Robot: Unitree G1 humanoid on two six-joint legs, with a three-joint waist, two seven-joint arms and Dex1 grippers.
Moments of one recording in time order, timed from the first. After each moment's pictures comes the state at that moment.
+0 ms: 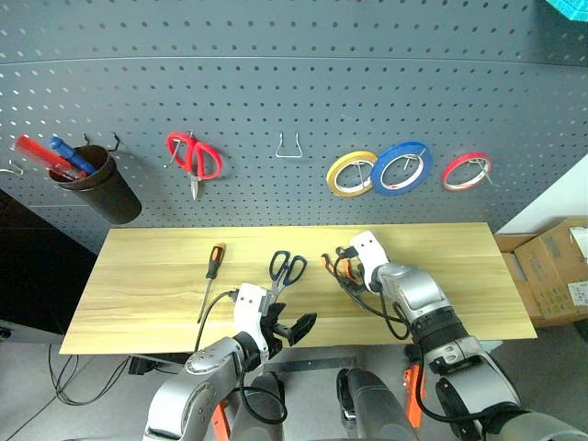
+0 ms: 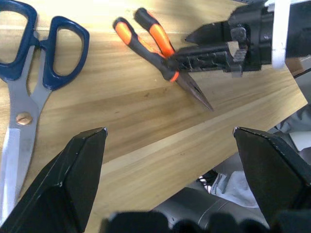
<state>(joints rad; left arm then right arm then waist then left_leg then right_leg) 0.14 0.24 -0.10 -0.41 -0.46 0.75 -0.36 -0.62 -0.13 0.19 0.44 -0.05 0.82 0.35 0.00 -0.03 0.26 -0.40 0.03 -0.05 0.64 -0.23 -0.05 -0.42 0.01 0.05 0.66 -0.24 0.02</state>
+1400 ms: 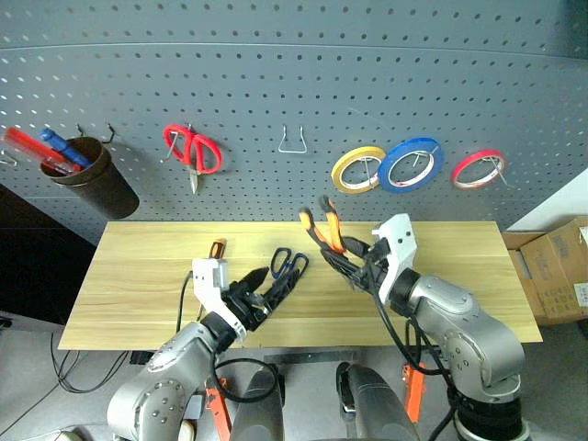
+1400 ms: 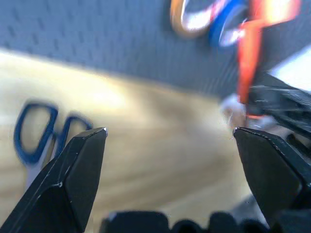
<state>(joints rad) 0.08 0.16 0.24 -0.59 -0.93 0.82 -0.27 -0.26 -0.04 0.11 -0.66 0.26 0.89 0.42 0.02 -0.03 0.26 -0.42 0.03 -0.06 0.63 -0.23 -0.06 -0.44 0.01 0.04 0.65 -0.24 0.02</state>
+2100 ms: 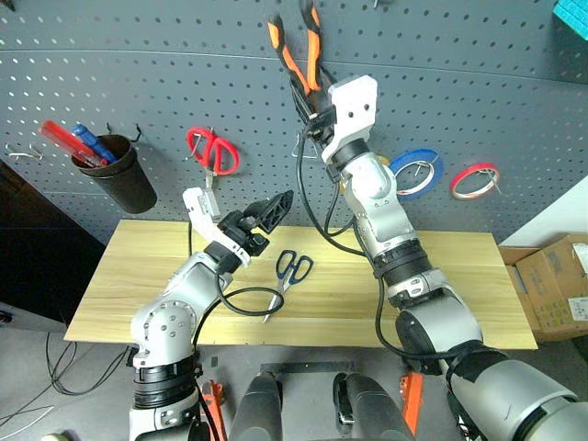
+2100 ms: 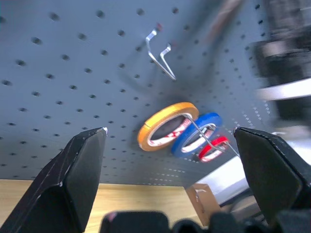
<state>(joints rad) -0.30 0.17 0.22 -0.30 -1.00 0.72 -0.21 -1.05 0.06 0.05 0.70 0.01 -0.36 0.14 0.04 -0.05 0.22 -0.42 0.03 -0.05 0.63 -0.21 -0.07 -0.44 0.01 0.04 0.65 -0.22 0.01</state>
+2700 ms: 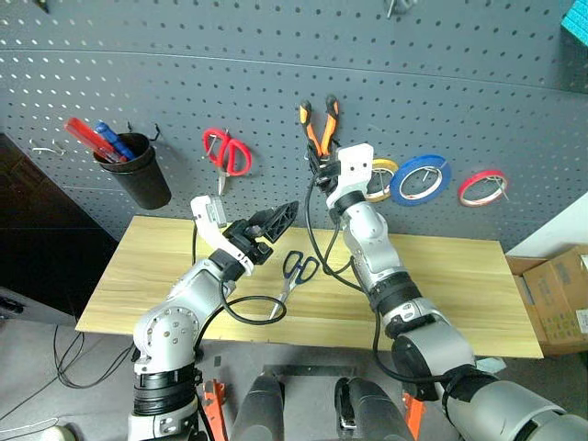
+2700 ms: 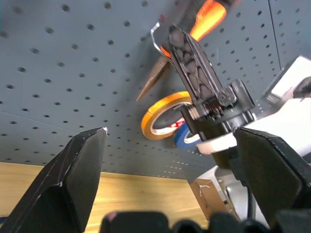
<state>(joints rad) -0.26 0.20 0.20 -0.31 -0.99 0.73 -0.19 -0.84 0.08 0.05 0.70 -0.01 -0.29 0.11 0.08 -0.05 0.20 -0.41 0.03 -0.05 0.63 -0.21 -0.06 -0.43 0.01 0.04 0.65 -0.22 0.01</state>
